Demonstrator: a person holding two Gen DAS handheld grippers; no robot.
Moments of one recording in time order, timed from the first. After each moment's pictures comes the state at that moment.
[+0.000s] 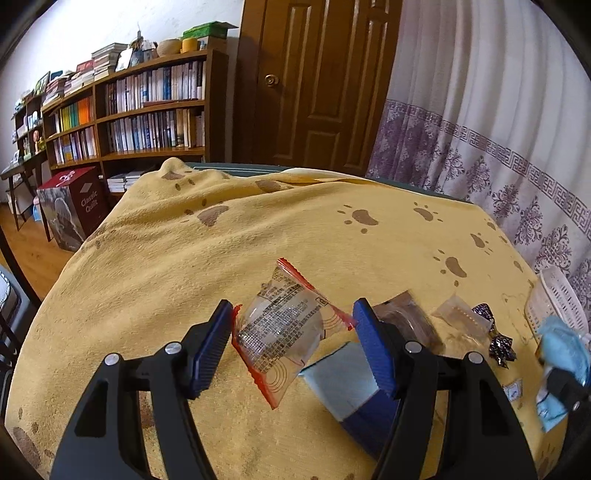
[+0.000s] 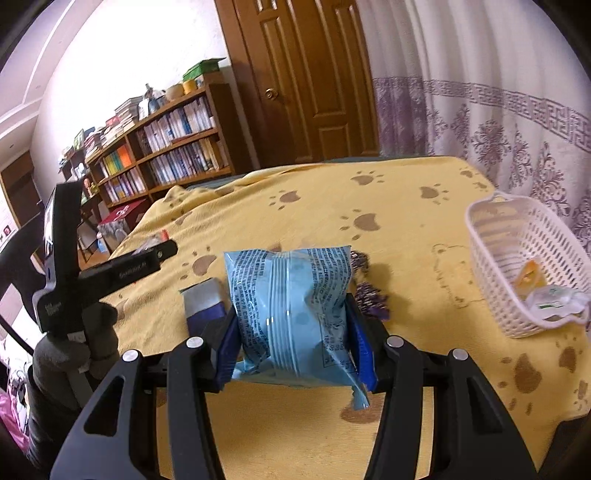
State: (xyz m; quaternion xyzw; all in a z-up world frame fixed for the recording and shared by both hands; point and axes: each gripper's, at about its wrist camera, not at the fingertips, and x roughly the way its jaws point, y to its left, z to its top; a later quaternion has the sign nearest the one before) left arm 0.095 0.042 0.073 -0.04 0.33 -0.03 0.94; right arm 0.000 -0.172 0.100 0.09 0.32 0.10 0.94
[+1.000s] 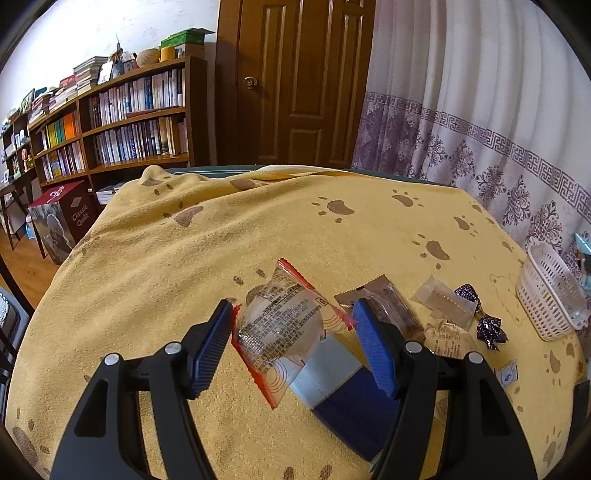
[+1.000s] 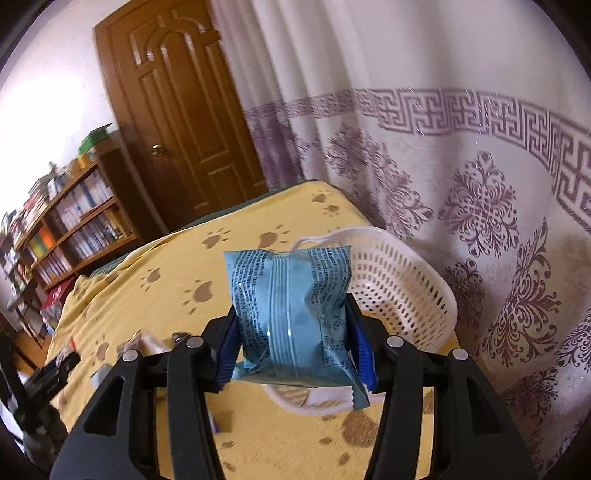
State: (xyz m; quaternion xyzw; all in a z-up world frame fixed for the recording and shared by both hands) left arm 0.086 0.017 0.070 -0.01 0.33 -0.05 0.94; right arm 0.015 -0.353 0.121 0.18 0.30 -0.08 0.93
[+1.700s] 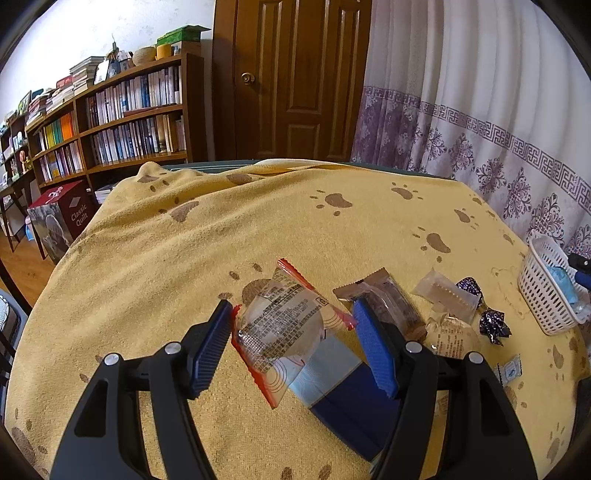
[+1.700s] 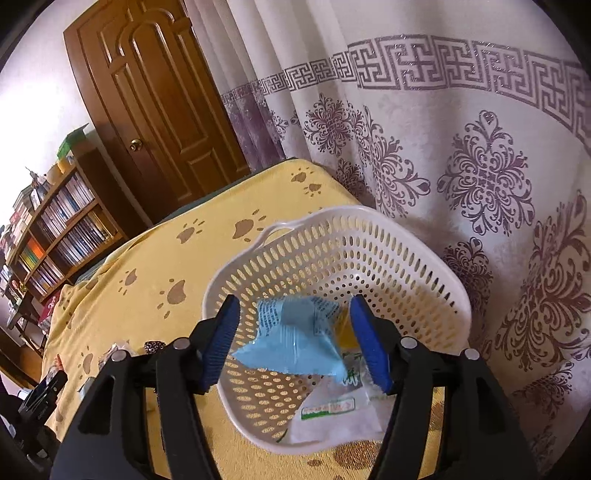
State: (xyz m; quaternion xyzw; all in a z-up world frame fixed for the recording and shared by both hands) left arm 0.088 0.012 0.063 -0.01 0.33 -0.05 0.94; right arm 0.040 -0.369 0.094 0.21 0.33 -0.10 0.92
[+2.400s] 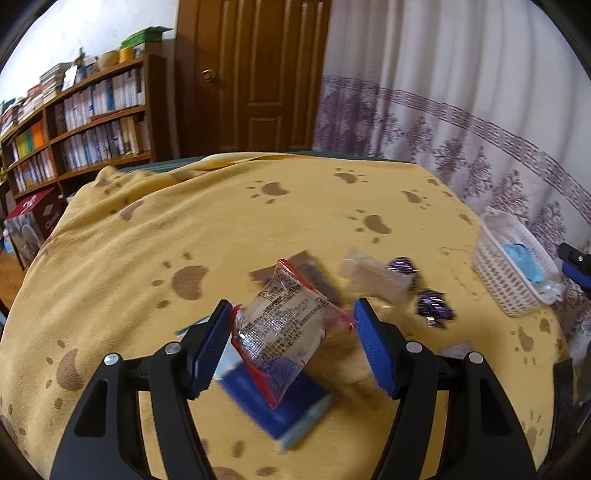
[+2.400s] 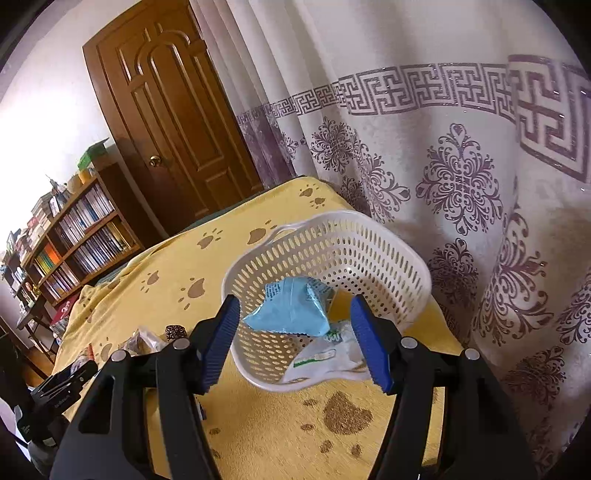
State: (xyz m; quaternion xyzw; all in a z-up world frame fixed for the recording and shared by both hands) left arm 0.068 -0.049 0.071 0.01 0.35 -0.12 0.93; right arm -0.018 -0.372 0.106 0.21 0.28 -0.07 0.93
